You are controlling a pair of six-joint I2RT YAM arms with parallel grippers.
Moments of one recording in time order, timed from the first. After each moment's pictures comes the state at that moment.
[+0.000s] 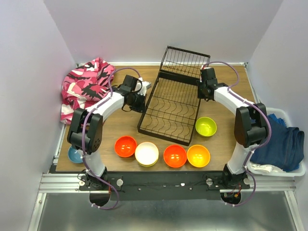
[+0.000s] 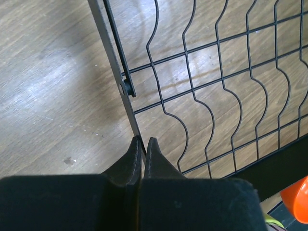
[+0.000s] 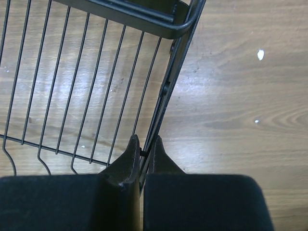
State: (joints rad) left arm -0.36 1.78 1.27 -0.50 0.41 0.00; right arm 0.25 1.85 1.34 -0.34 0.17 0.15
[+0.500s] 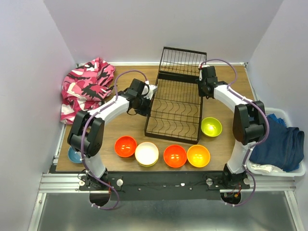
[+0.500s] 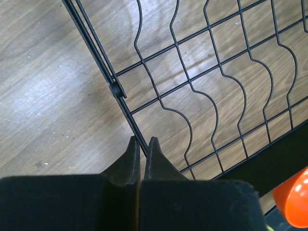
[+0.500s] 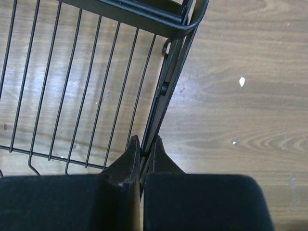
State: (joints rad) left arm -0.47 1.74 1.23 -0.47 0.35 -0.02; right arm 0.24 1.89 1.38 -0.31 0.18 0.00
